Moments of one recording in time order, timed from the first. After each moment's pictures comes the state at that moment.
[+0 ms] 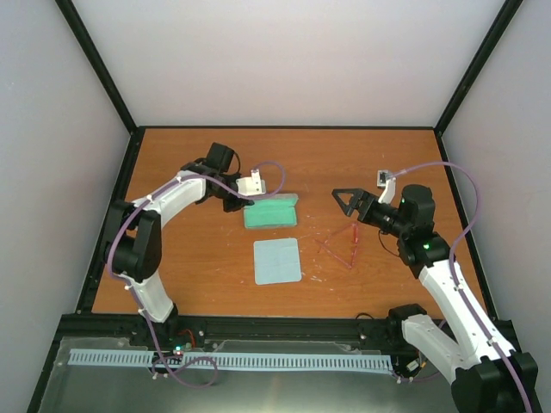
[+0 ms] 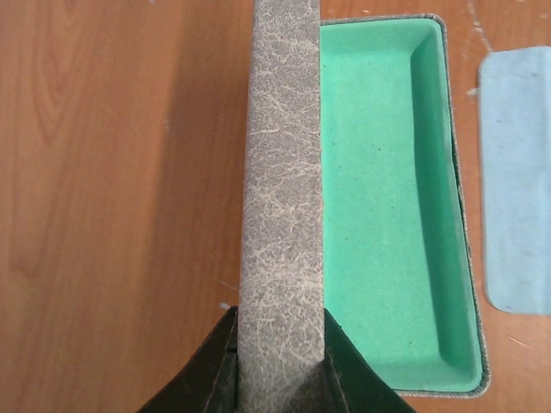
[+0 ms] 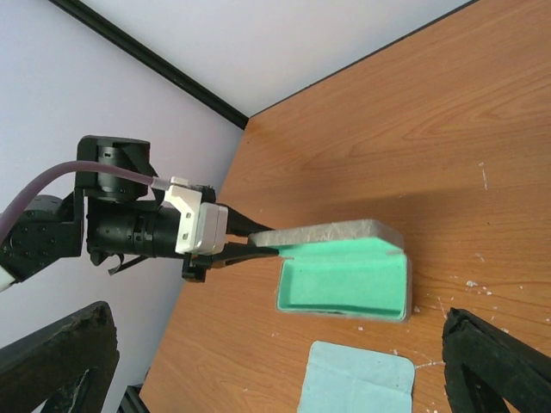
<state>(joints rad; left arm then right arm) -0.36 1.76 1.29 -0.66 0.39 1.04 0.20 0.85 0.68 -0.15 -0.58 0.69</state>
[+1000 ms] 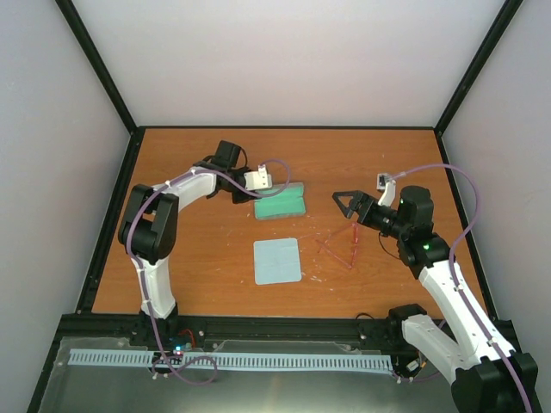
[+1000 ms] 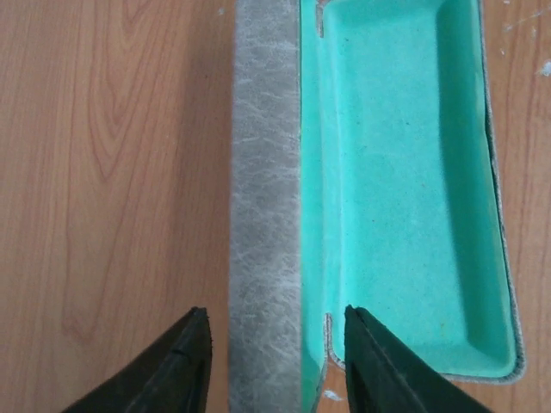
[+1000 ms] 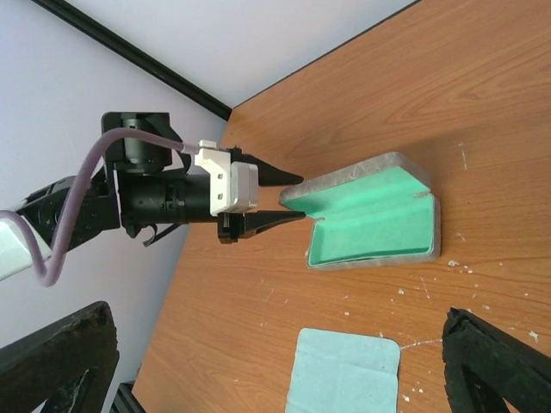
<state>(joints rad) -0.36 1.94 1.35 -0.41 0.41 1.06 0.20 0.85 0.67 -0.20 -0.56 0.69</state>
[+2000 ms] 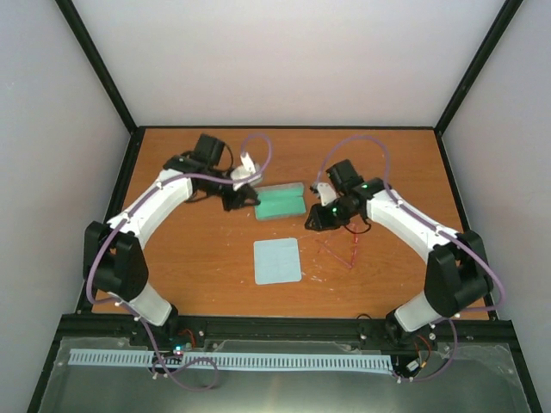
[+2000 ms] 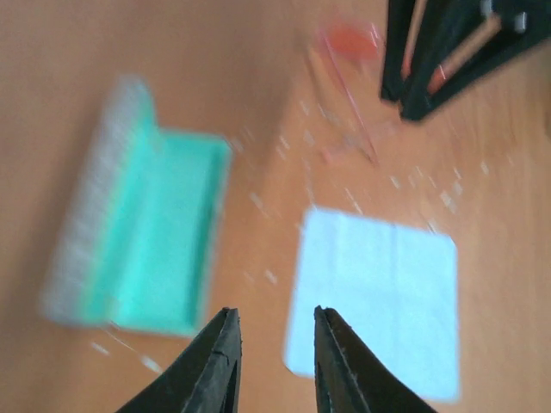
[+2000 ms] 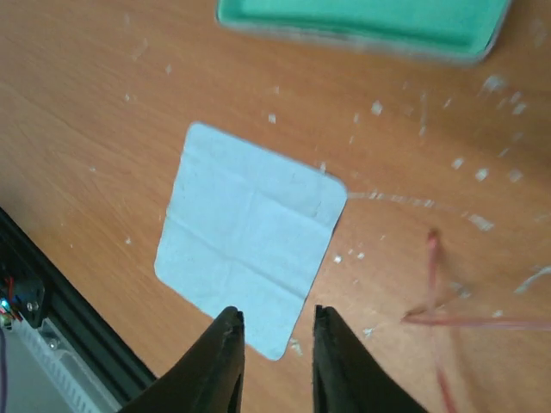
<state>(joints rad) -0.36 1.61 1.41 -0.82 0.67 0.72 0.46 1.50 1.13 -0.76 -0.47 0.22</state>
